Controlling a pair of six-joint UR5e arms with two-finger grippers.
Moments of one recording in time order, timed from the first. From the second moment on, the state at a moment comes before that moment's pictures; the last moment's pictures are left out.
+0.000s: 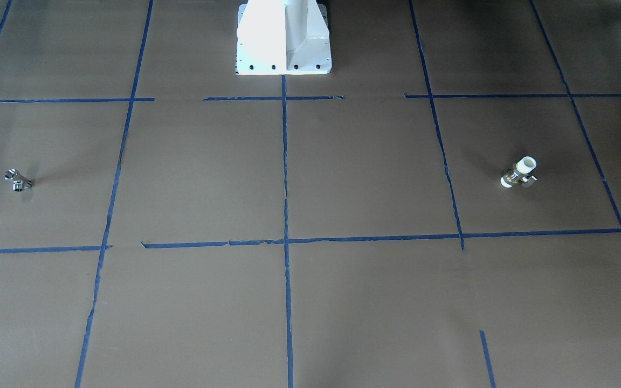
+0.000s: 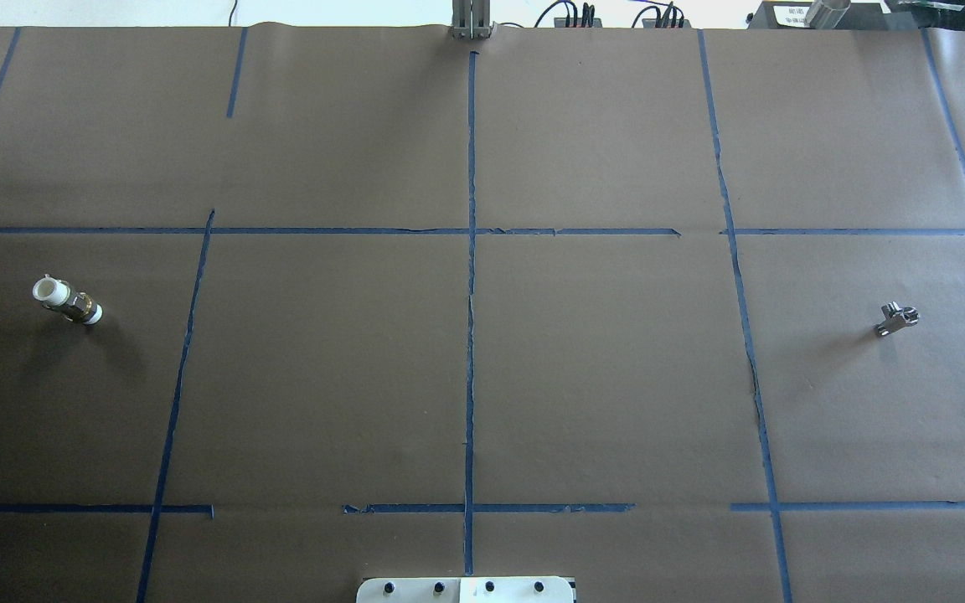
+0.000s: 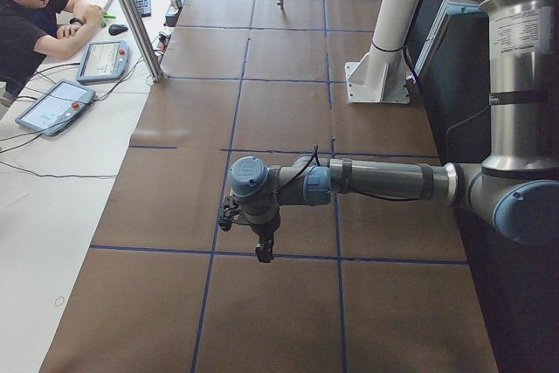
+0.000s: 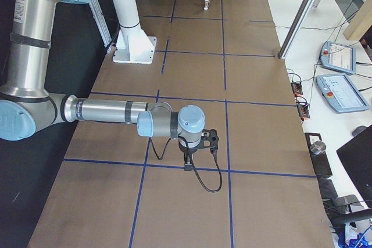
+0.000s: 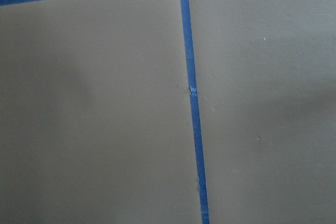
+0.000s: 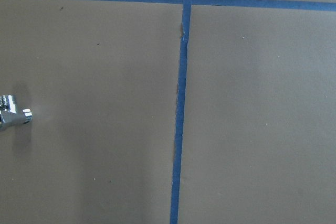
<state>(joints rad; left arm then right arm) -1.46 -1.44 -1.73 -1.47 -2.32 0.08 1.51 -1.79 1.76 -1.52 2.36 0.01</state>
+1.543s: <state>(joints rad) -1.44 -1.61 -1.73 -1.64 -2.25 -0.07 1.52 -1.79 1.77 -1.29 2.36 0.01</state>
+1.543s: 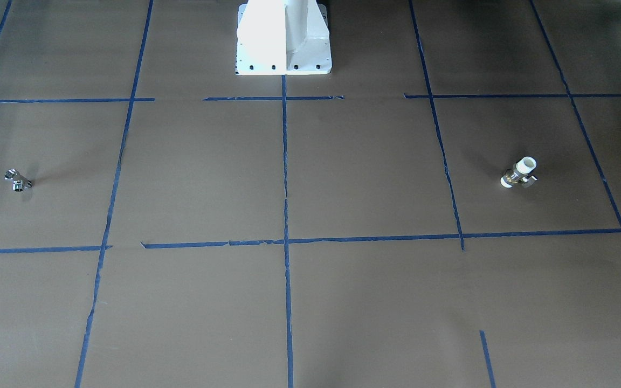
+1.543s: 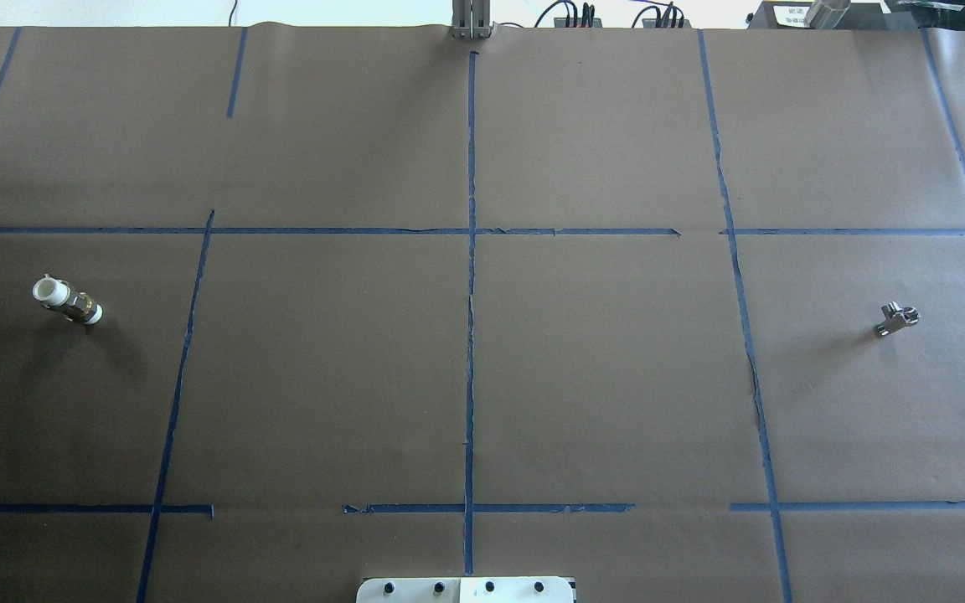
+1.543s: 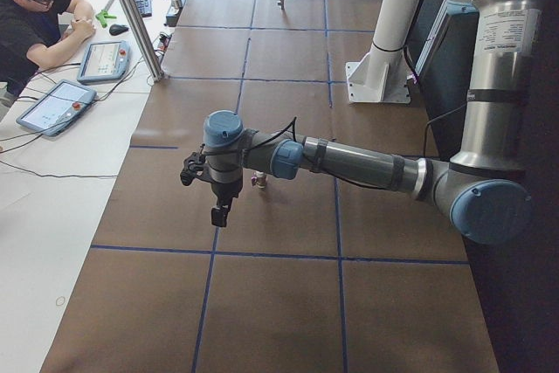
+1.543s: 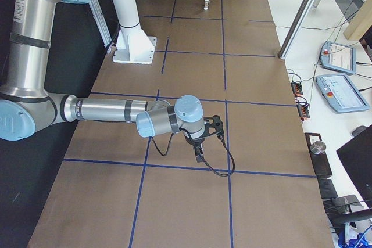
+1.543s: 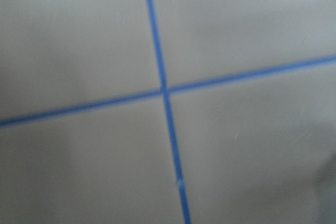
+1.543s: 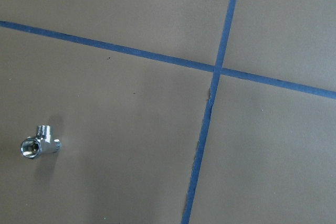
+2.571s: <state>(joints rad) -1.07 -1.57 -1.83 -1.86 -2.22 -0.65 1.51 -1.79 1.76 -1.29 2.37 0.01</state>
